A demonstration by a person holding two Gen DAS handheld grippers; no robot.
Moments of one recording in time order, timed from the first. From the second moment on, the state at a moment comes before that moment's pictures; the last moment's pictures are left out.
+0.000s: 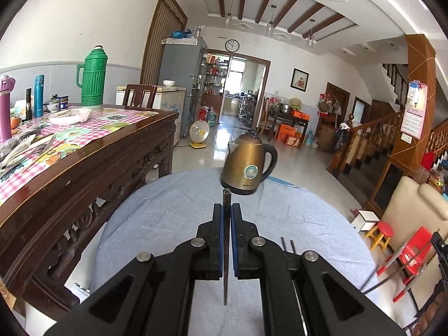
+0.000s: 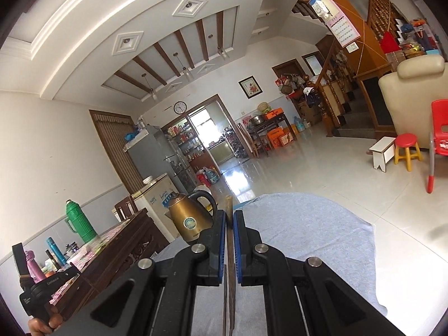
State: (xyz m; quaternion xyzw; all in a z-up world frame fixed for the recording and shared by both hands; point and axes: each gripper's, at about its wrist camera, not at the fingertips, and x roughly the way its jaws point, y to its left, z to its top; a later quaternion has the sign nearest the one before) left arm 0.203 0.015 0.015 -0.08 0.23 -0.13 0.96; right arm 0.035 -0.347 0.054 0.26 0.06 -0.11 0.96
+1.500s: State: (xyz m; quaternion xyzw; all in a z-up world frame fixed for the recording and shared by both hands) left arm 0.069 -0.052 0.057 -0.05 0.16 -0.20 0.96; right arm 0.011 -0.245 0.076 0.19 0.01 -0.06 0.98
